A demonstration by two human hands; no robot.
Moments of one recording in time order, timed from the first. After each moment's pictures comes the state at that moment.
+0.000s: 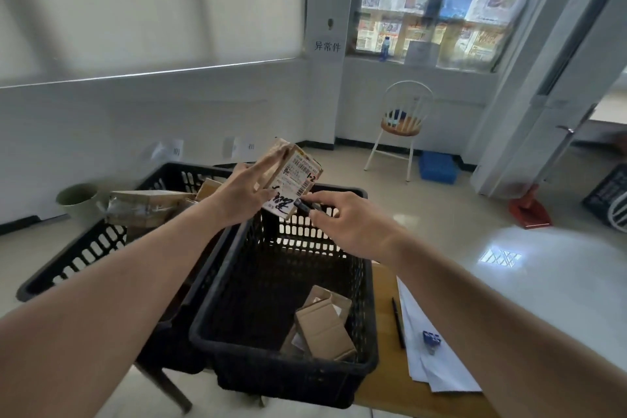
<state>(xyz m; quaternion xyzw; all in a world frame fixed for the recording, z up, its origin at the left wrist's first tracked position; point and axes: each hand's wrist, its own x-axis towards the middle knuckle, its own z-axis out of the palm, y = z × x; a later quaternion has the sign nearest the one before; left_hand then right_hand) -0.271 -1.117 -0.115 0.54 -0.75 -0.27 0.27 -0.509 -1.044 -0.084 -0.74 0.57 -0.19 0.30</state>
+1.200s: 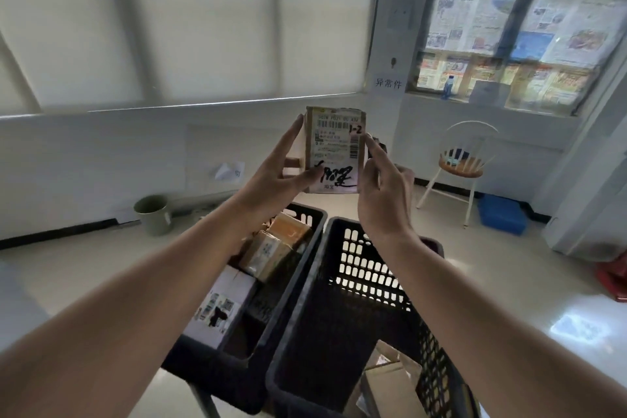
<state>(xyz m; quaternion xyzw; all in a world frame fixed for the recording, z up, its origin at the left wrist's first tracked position) -0.178 -1.106 -0.027 0.50 -0.64 -0.33 0.48 -0.369 -1.121 -0.042 -0.61 0.53 -0.53 0.24</state>
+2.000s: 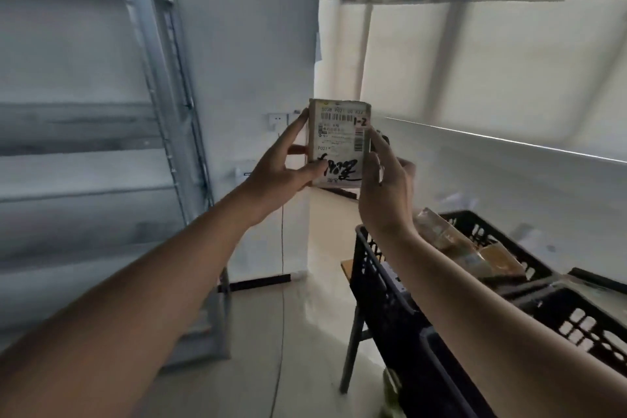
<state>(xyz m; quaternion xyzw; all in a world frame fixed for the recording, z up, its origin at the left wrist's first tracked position) -0.103 -0.728 0.003 0.71 -0.36 -0.04 0.61 -0.203 -0.886 -0.020 -0.78 0.16 -0.43 0.43</state>
